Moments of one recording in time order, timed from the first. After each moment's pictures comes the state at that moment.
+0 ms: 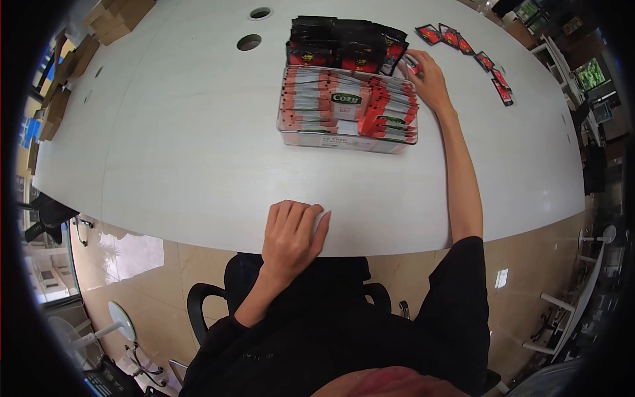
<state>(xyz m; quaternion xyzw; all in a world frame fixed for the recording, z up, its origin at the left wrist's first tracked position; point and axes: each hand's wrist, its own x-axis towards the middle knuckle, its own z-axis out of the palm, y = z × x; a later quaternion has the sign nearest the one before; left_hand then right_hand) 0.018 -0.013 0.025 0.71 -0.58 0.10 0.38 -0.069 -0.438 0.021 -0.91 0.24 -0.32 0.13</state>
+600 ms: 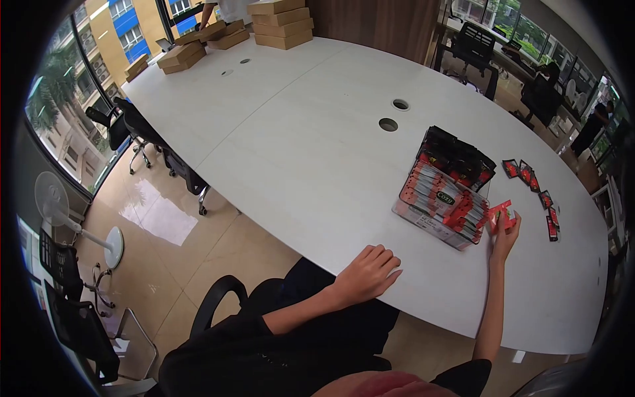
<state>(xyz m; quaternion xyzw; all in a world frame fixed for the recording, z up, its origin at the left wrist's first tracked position) 0.022 -0.016 0.002 0.71 -0.60 0.12 0.35 -0.126 -0.391 -0.009 -0.67 0.33 -0.48 0.45</state>
